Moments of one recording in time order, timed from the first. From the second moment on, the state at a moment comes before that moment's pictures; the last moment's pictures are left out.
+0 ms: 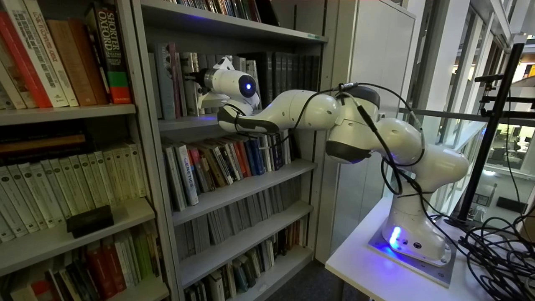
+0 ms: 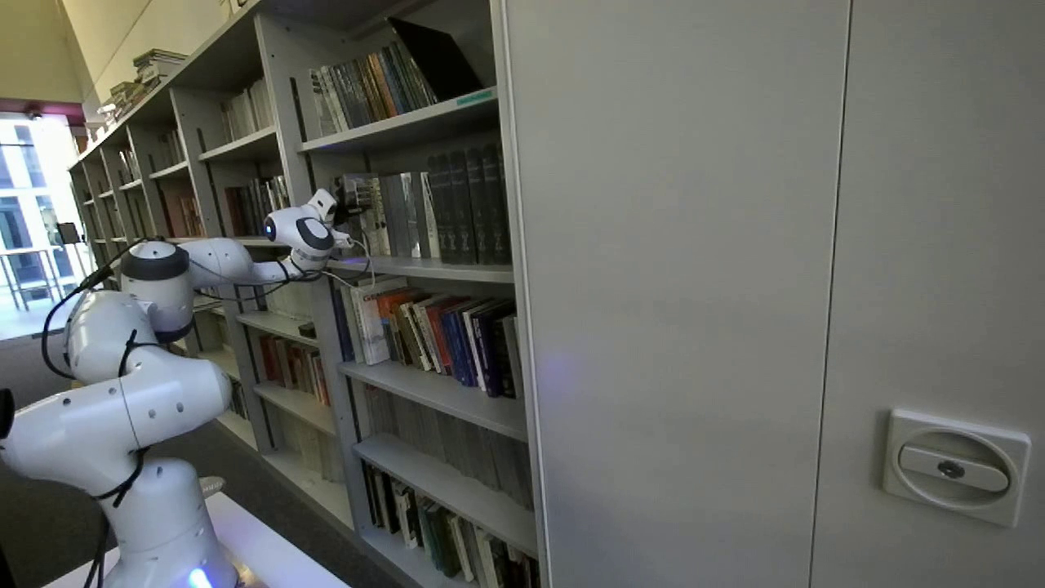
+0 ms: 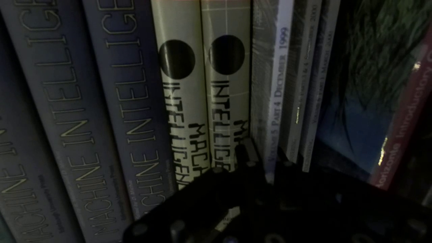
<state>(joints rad) -1.77 -1.11 1.63 -1.39 0.35 3.27 0.77</state>
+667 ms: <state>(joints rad) -1.77 -1.11 1.63 -1.39 0.35 3.27 0.77</state>
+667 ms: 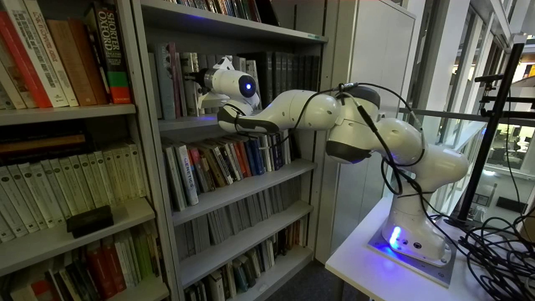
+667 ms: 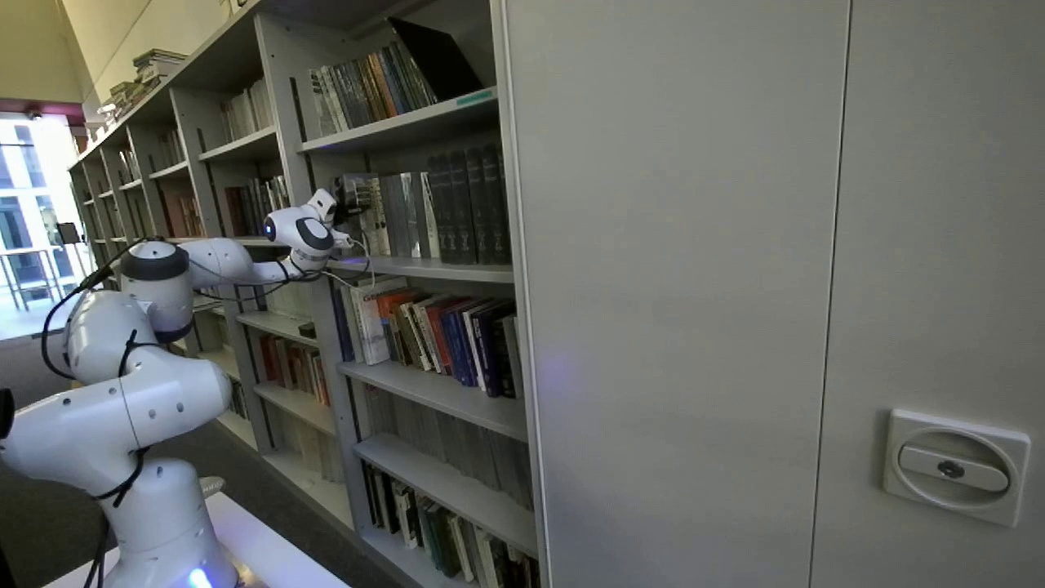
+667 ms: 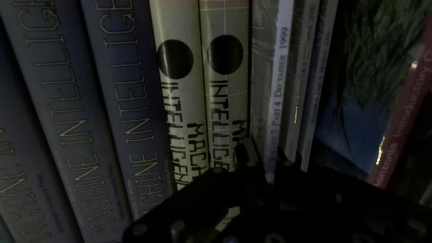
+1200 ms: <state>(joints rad) -1.76 -1.11 1.63 -1.39 0.35 3.27 0.77</state>
